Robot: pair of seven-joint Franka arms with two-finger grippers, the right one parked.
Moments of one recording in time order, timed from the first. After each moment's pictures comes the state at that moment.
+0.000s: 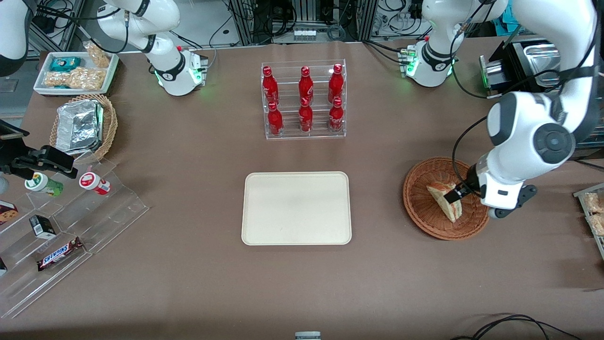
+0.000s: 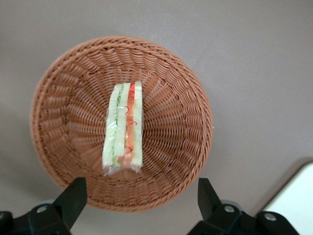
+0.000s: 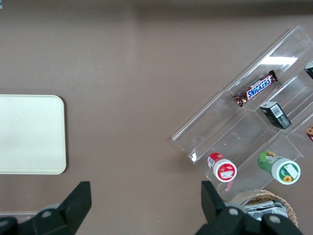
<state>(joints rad) -0.01 0.23 -0.13 -1.93 0.00 2.11 -0.73</state>
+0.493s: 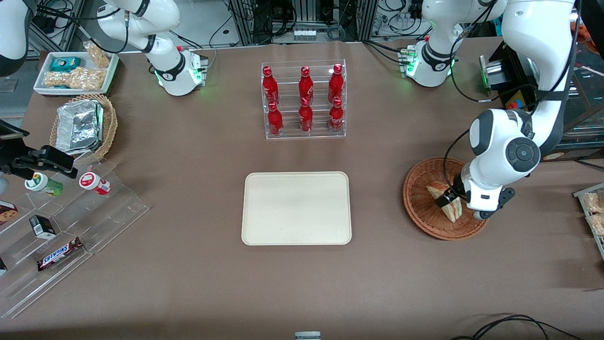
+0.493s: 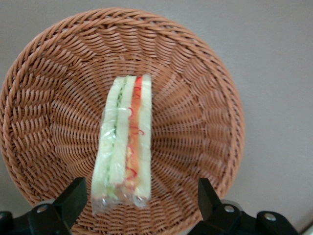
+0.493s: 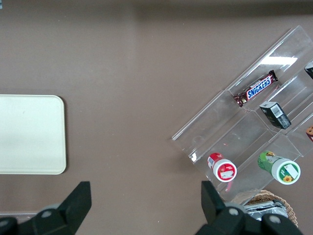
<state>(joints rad) 0.00 0.30 -0.12 -2.04 0.00 2.26 -0.76</state>
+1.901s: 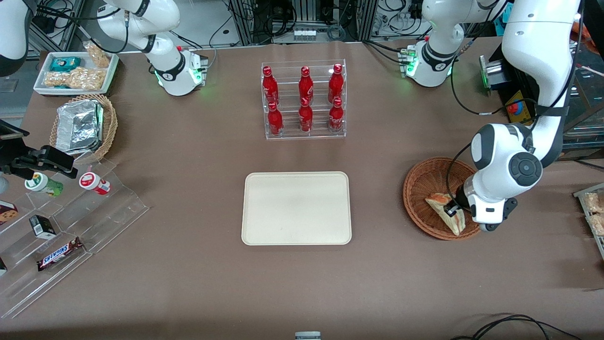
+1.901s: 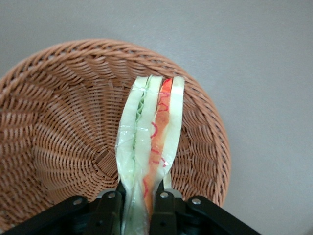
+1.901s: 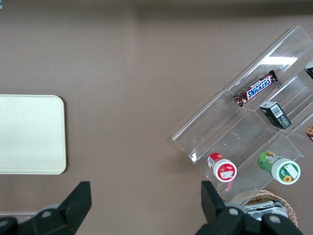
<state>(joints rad) 0.00 0.38 -0.11 -1.93 0.00 2.26 -0.77</state>
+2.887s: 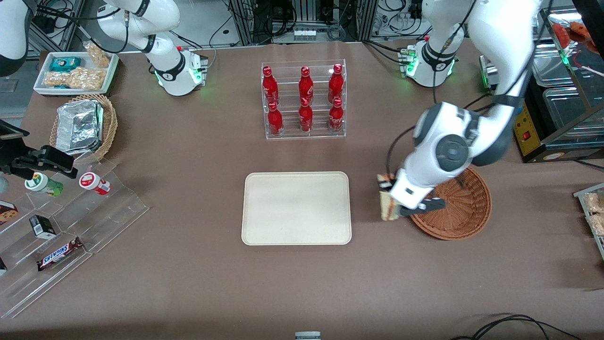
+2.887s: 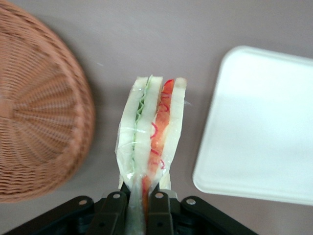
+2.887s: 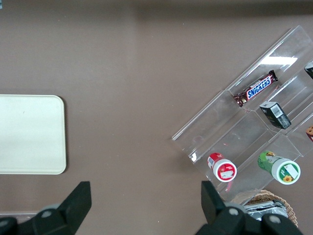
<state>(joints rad) -0.13 0.38 -0.33 -1.77 0.00 2.04 -0.59</state>
